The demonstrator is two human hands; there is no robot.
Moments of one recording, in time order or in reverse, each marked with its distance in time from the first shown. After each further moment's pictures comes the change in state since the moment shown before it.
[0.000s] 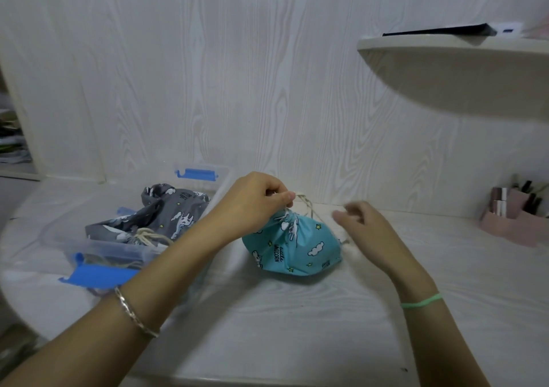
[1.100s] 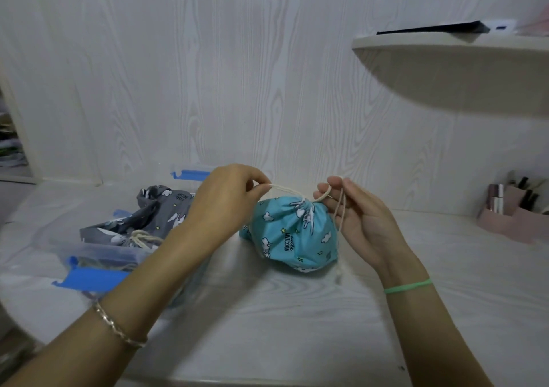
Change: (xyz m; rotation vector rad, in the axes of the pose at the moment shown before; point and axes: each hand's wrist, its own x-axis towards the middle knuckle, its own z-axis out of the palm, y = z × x) left_hand -0.008 -0.001 -0.014 0.336 0.261 0.040; right_hand 0.008 -0.022 0.001 1.286 -0.141 -0.089
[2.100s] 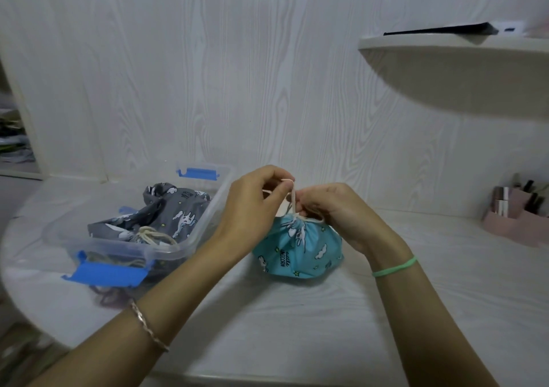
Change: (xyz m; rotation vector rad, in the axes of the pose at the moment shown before) left_hand -0.010 0.008 0.031 -0.554 0.111 0.022; right_hand 0.012 0.000 0.035 -0.700 -0.130 0.143
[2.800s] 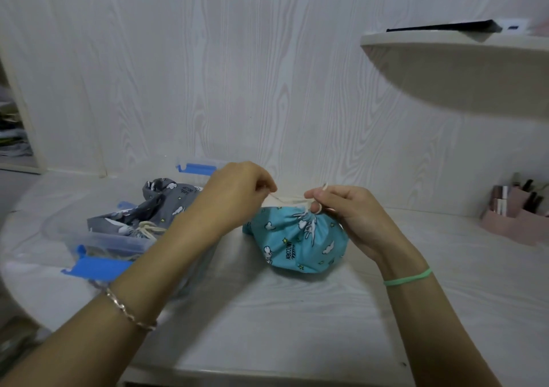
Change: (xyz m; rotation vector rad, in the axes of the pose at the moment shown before) left_hand 0.019 0.008 -0.034 0.595 -0.290 -0.045; right_hand -0.012 0.012 -0.015 0.120 0.068 -0.025
